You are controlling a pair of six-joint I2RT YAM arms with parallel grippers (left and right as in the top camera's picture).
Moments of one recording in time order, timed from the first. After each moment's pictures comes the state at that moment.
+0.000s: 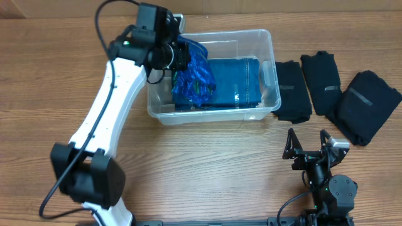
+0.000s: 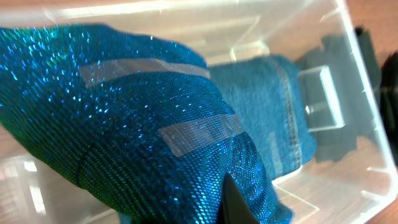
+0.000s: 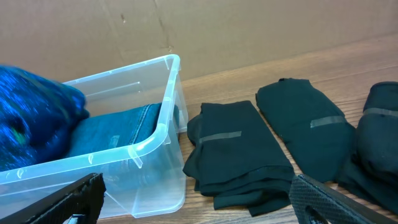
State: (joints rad) left arm -0.27 1.87 1.76 -0.86 0.30 -0.20; right arm -0.03 0.01 0.09 -0.23 -0.09 0.23
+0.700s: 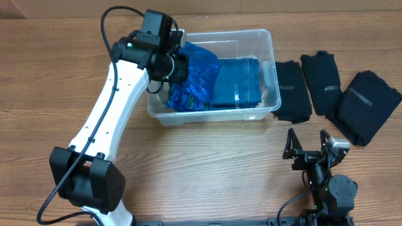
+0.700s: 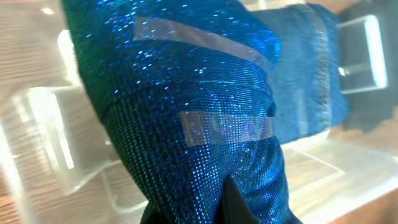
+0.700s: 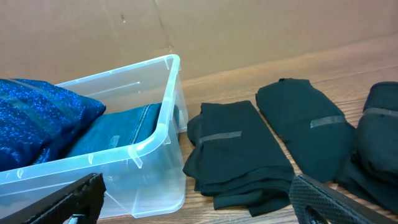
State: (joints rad) left arm -0.29 1.84 1.75 -1.03 0.20 -0.19; right arm -0.03 0.01 0.09 -0.23 -0.09 0.23
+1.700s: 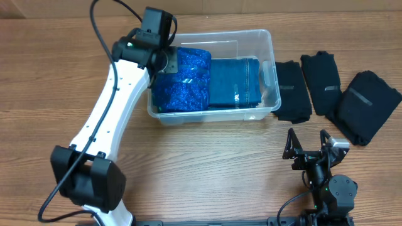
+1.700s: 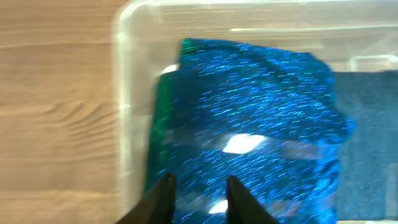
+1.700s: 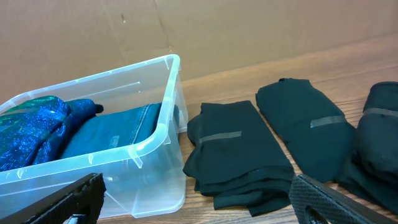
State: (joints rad) left arm -0.31 1.85 1.76 -0.95 -0.11 -0.29; right arm -0.03 0.01 0.09 -0.23 -0.09 0.23
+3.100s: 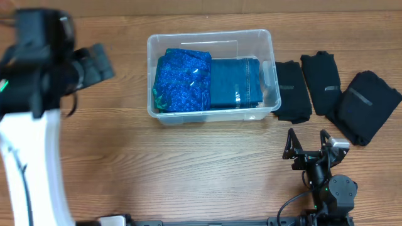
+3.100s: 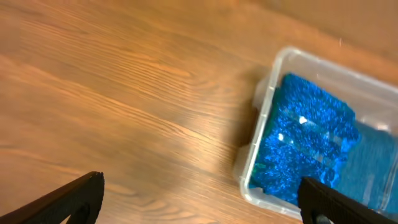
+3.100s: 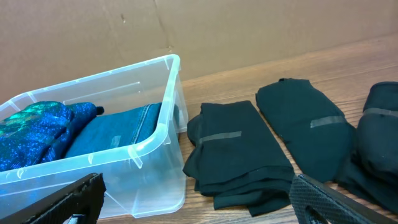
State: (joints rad) left arm 0.07 1.48 1.99 -1.44 -0.08 -0.34; right arm -0.03 0.01 0.09 -0.23 -0.09 0.23
